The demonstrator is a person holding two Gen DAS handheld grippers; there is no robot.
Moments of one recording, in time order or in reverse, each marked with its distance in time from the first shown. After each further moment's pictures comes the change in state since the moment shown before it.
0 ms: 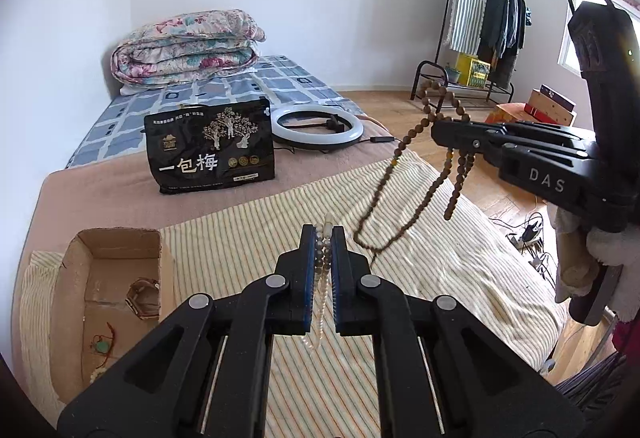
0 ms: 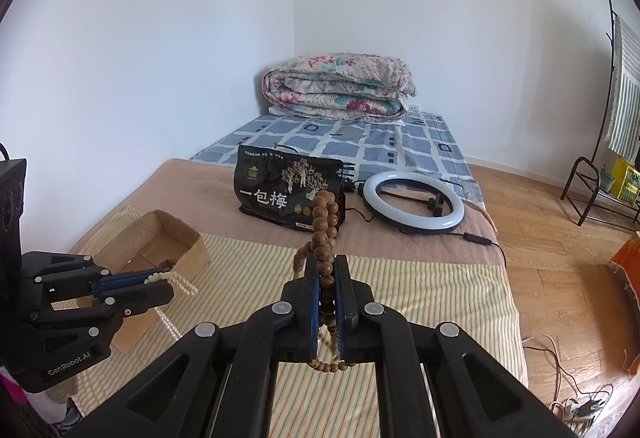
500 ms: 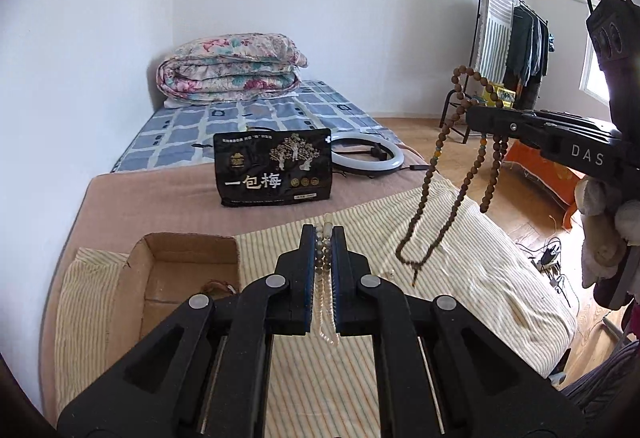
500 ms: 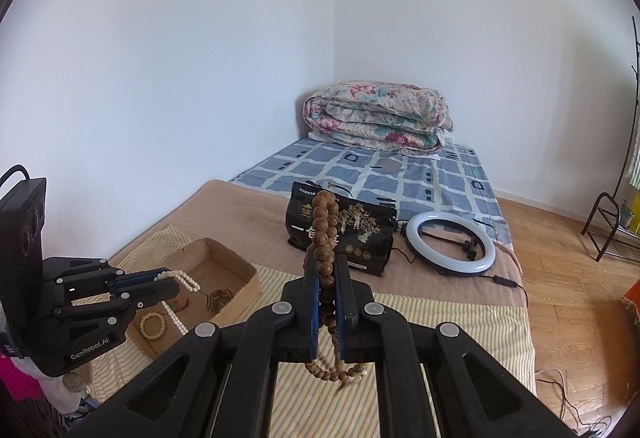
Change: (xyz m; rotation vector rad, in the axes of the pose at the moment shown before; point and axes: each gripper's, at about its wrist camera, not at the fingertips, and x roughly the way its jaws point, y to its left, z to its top) left arm -0.067 0.061 -0.002 -0.054 -0.092 0.100; right arm -0.027 0.064 0.043 -0.073 -0.069 0.096
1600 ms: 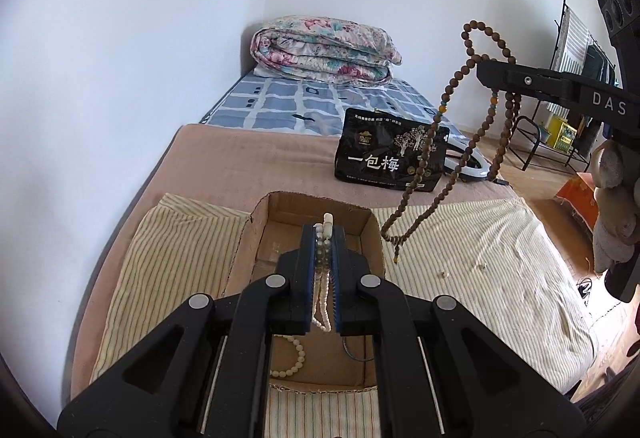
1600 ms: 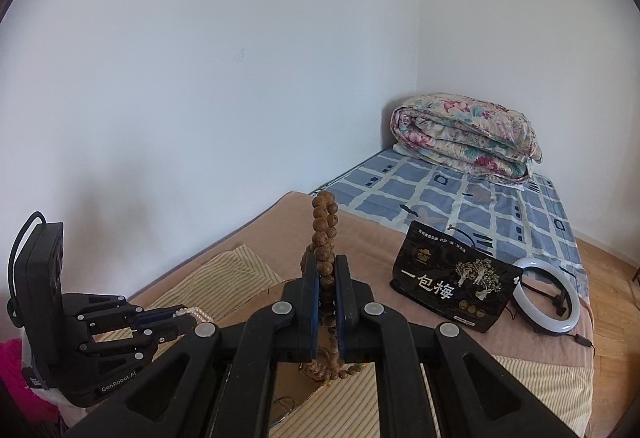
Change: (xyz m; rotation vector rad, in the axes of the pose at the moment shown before) left arm -0.025 0.144 -0.040 -0.203 0.035 0.181; right arm 0.097 0.128 0.058 -0.114 0.004 0.212
